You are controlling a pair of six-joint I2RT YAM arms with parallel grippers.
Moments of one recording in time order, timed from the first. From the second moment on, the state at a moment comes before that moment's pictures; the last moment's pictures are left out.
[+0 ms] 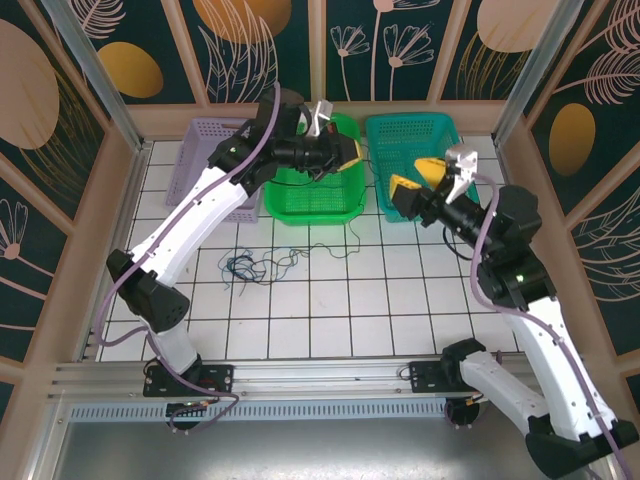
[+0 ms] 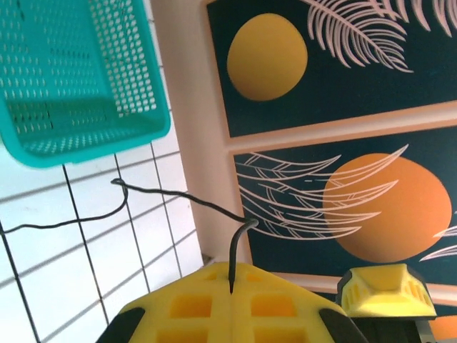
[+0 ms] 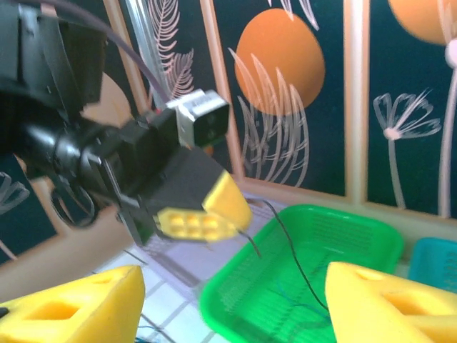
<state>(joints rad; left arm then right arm) -0.66 1.78 1.98 -0.63 0.57 -1.08 0.37 0.84 1.07 -0.20 -0.40 0.21</state>
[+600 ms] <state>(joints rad) -0.66 1.61 1.54 -0.09 0.57 -1.70 0.48 0.85 0.88 -0.07 -0.24 0.57</state>
